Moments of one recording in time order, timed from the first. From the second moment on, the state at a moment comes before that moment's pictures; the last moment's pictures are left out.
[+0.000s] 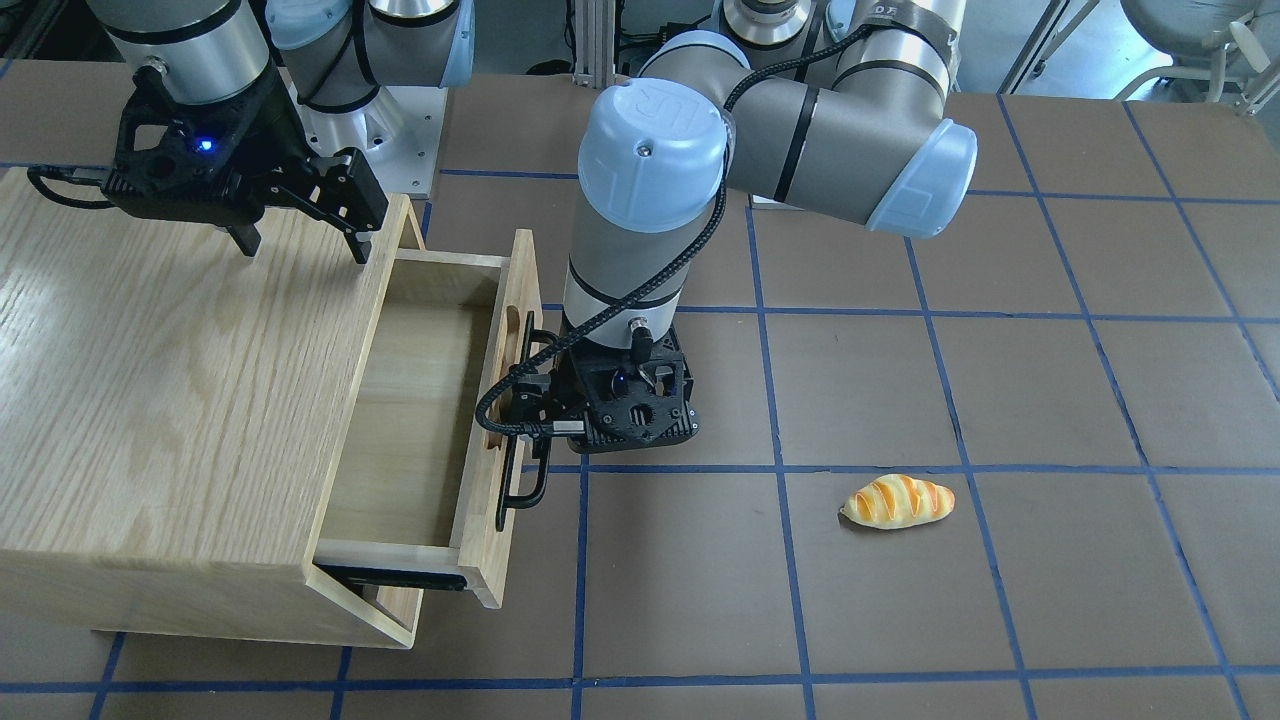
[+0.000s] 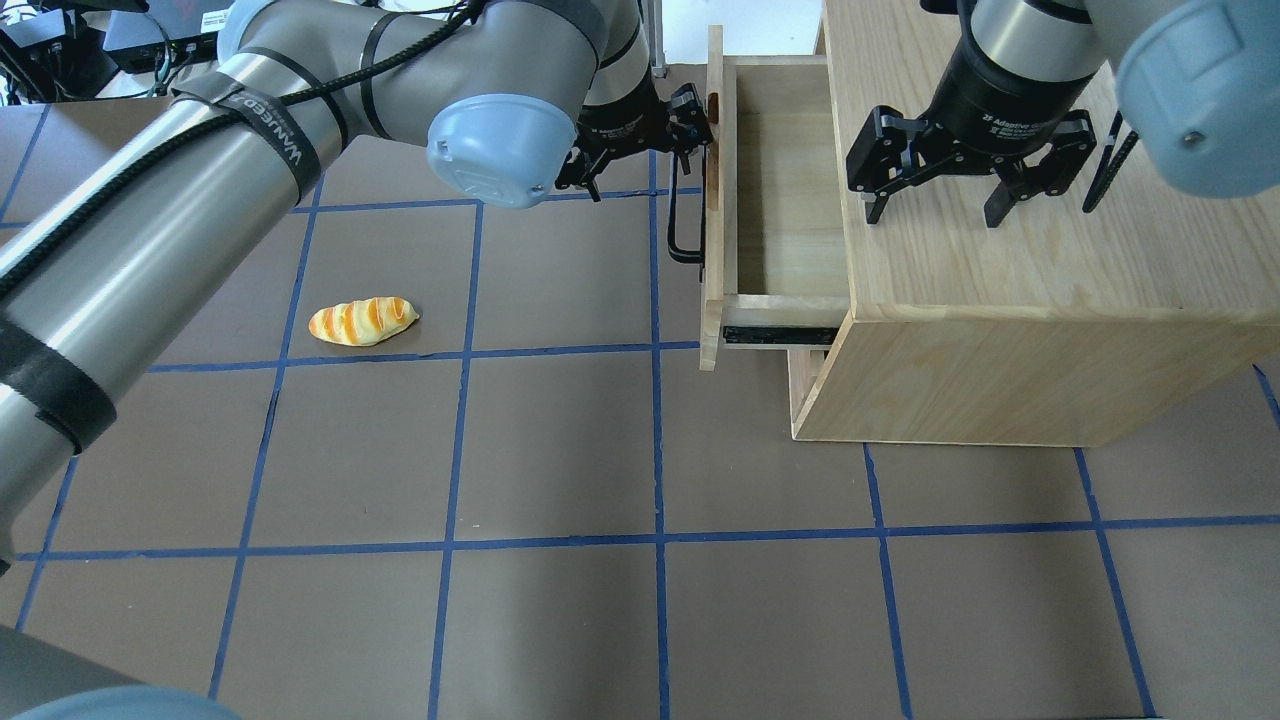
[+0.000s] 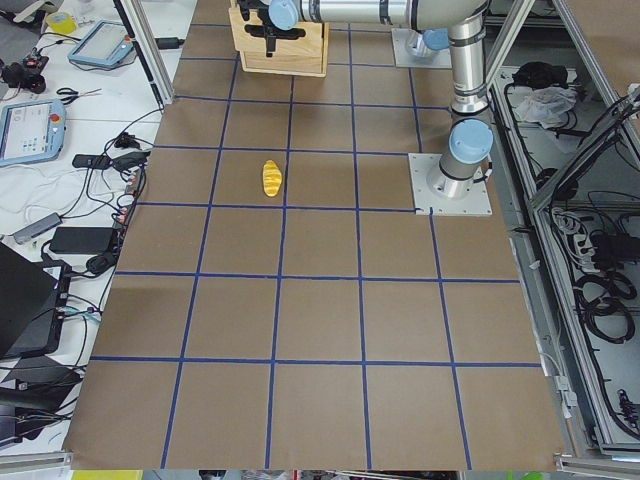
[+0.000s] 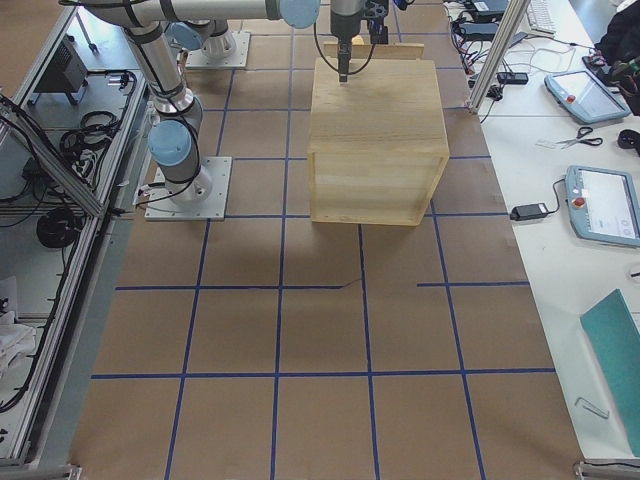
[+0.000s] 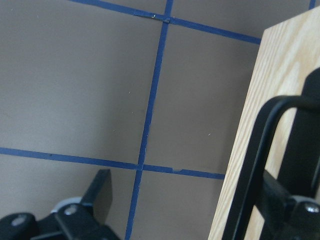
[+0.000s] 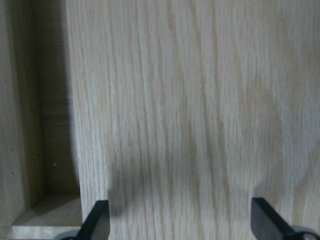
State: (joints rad) left arm -1.89 -1.99 -1.35 -1.18 1.51 -0.53; right arm 1.59 -1.58 1.57 -1.60 -1.55 0.10
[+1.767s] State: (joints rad) left arm -1.81 -1.97 -1.35 -1.23 1.54 -0.51; right arm 1.59 -1.58 1.57 -1.60 -1.55 0.10
